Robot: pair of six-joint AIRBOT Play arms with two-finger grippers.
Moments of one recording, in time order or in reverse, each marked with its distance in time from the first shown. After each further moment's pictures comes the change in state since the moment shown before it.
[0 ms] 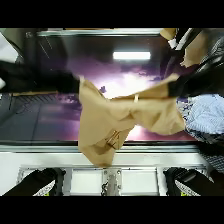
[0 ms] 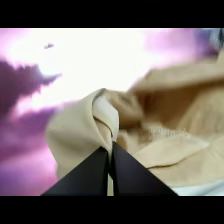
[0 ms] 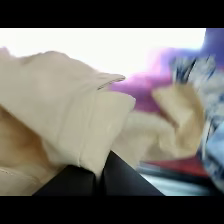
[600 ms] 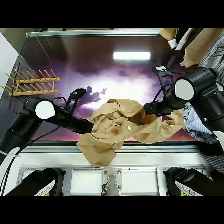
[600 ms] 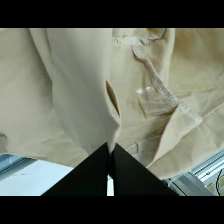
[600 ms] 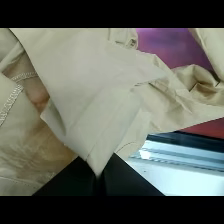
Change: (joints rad) left arm 0.010 0.056 -0.569 -0.204 0.095 0.051; right arm 0.056 -0.061 -0.299 0.039 -0.091 0.115
